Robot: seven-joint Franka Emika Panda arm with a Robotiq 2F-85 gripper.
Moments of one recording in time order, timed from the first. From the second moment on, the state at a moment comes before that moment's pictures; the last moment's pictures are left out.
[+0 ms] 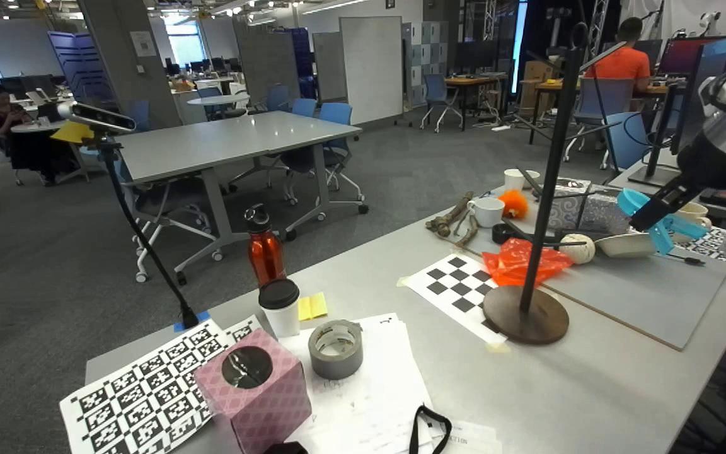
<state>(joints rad) 0.02 -0.07 -0.36 -2.51 -0.82 2.88 0.54</state>
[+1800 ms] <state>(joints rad) 0.02 -0.15 -0.26 -2.51 -1.03 2.90 0.75</state>
